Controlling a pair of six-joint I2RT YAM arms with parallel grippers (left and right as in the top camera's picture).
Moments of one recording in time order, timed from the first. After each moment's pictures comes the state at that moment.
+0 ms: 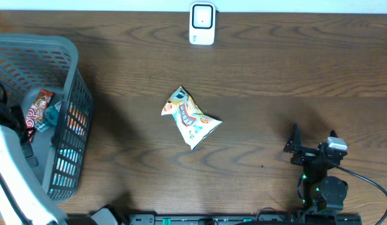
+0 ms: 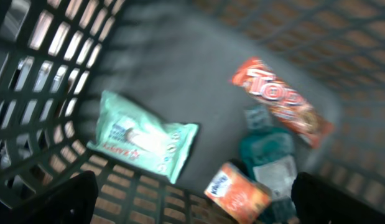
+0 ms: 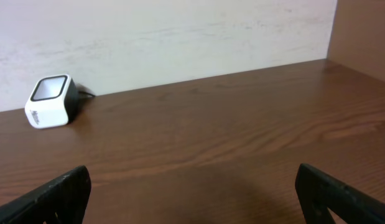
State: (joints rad) left arm 0.65 1.39 1.44 -1.37 -0.26 -1.31; right arm -0.06 0.02 0.01 -0.06 0.08 0.14
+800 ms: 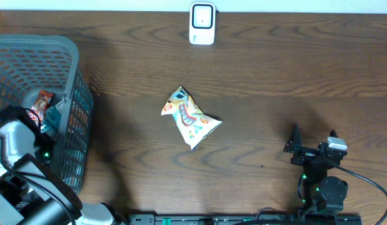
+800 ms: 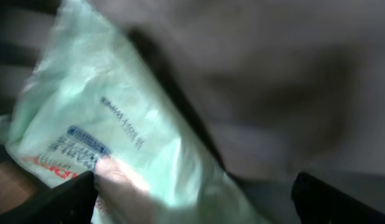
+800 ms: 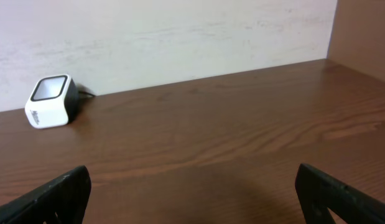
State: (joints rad) left arm 0.71 1.66 1.00 -0.99 -0.08 -1.72; right arm -0.06 0.02 0.01 -0.06 0.08 0.14
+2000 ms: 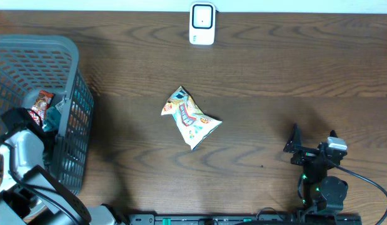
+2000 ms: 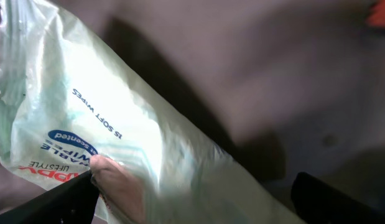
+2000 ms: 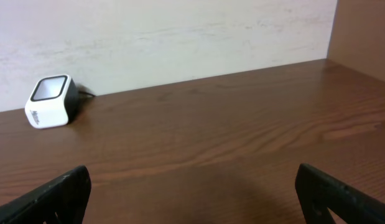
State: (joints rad) left arm 0.69 1.55 0.88 -0.80 -0.14 -1.05; right arm -0.06 0.02 0.01 -0.06 0.08 0.14
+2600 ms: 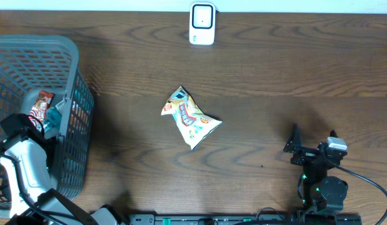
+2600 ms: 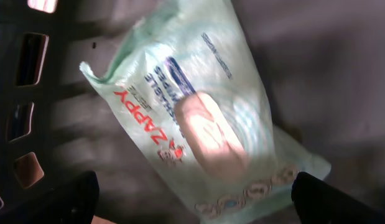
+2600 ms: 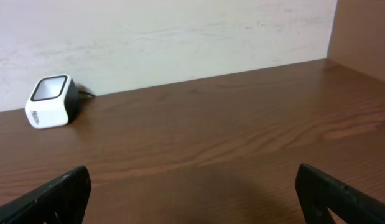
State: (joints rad) left arm 0.70 1.41 0.87 -0.97 -0.14 -1.26; right arm -0.06 0.02 0.01 -0.06 0.08 0.14
